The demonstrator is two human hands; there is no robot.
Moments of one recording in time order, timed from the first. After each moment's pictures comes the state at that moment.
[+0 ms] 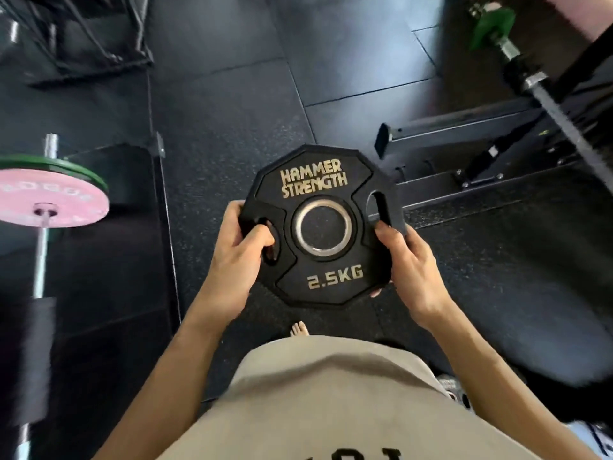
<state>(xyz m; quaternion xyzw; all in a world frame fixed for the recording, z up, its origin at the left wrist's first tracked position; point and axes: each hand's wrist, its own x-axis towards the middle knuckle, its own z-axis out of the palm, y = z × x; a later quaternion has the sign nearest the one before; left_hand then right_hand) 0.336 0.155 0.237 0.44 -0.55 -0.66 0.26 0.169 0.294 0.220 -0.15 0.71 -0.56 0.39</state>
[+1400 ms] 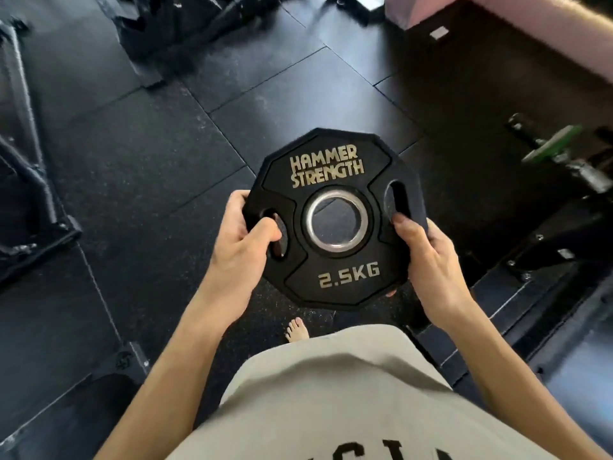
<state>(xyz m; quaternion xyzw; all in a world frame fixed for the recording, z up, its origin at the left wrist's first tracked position) -0.134 -0.627 0.252 0.29 -0.63 -0.71 0.12 -0.235 -0.433 0.229 0.00 0.70 -0.67 0.26</state>
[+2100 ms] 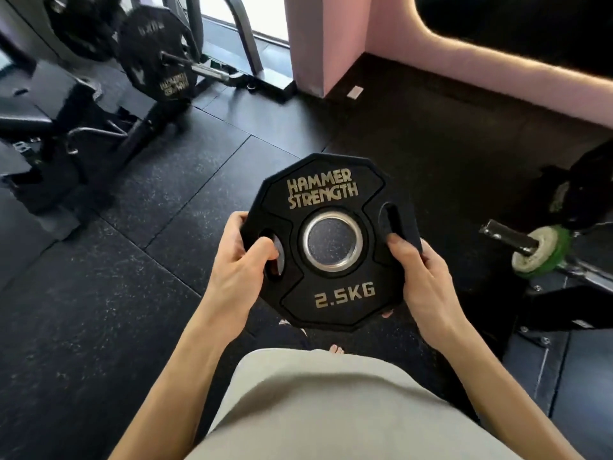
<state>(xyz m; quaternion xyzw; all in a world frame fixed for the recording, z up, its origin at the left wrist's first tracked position) -0.619 -0.790 0.265 0.20 -0.68 -0.71 0.01 -0.646 -0.580 0.232 0.11 0.68 -0.71 0.15</state>
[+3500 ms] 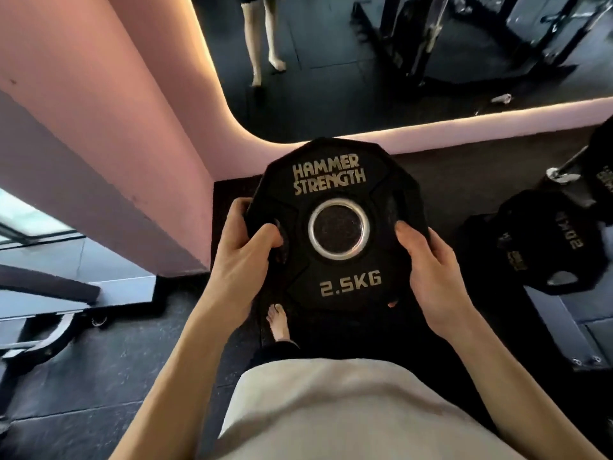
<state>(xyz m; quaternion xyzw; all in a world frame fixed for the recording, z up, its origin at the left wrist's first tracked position) -1.612 -0.735 0.282 -0.05 -0.68 -0.70 -0.21 -1.496 -0.563 0.258 0.34 0.59 -0.72 -0.13</state>
